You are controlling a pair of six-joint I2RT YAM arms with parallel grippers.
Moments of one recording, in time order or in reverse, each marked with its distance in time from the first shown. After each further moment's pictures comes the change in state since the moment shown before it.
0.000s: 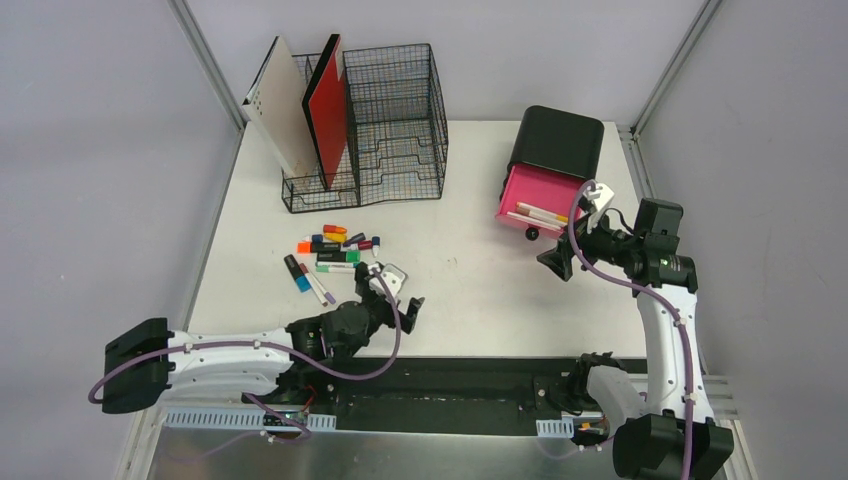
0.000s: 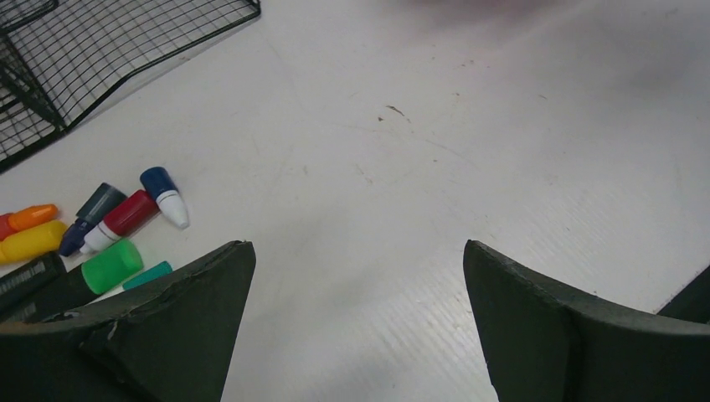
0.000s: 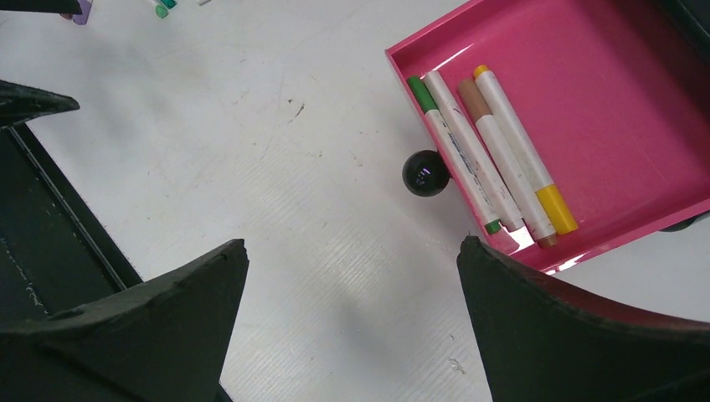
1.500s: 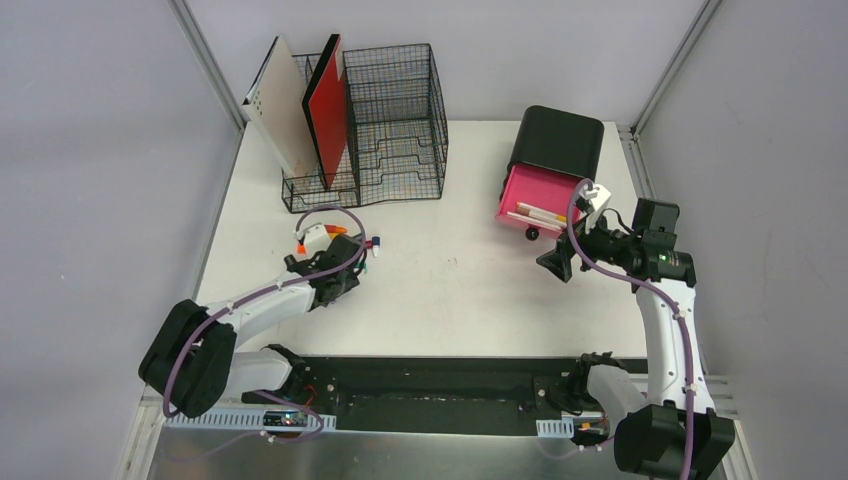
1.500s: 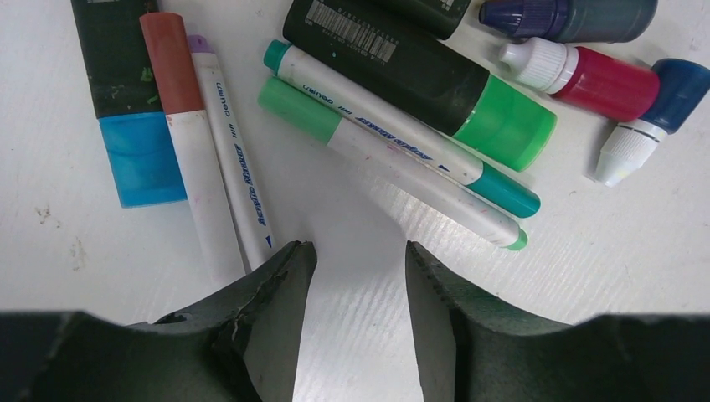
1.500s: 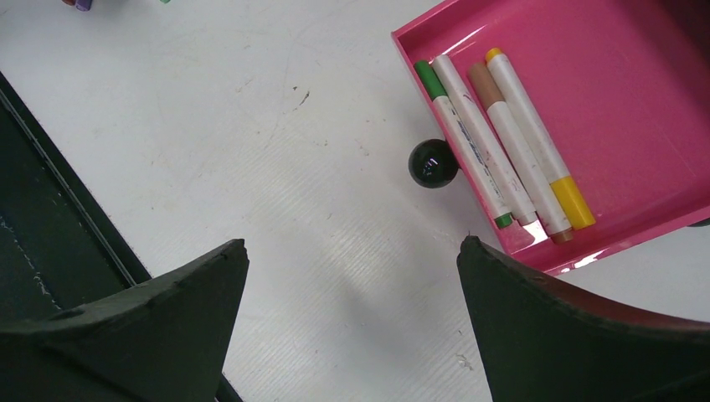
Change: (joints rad) left arm 0.711 0.320 0.270 -0.796 0.112 -0.876; right arm 0.000 0.034 0.000 -0.026 0.000 -0.032
